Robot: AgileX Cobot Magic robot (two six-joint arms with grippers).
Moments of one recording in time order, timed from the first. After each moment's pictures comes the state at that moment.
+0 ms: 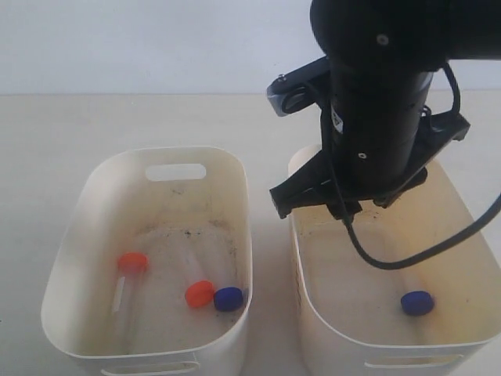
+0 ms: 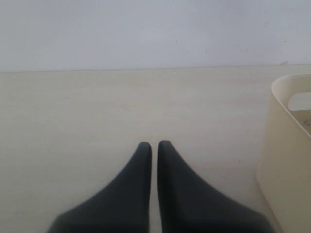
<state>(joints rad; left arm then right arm) -0.01 0.00 0.00 0.03 0.29 -0.02 0.72 1.60 -1.24 -0.34 1.22 0.57</state>
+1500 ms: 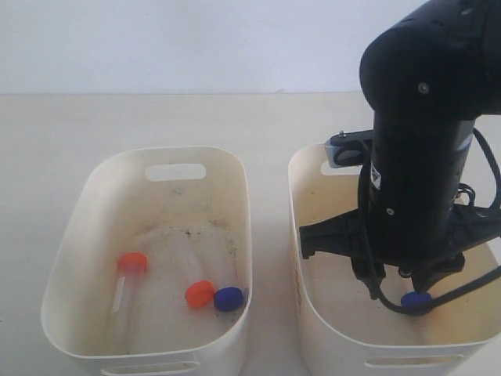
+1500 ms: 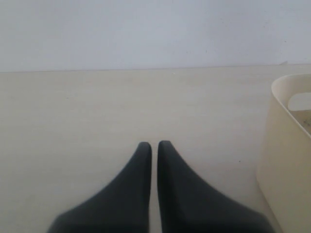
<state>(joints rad) -0.01 0.00 0.00 0.03 0.29 -0.02 0.64 1.56 -1.05 -0.10 1.22 0.77</state>
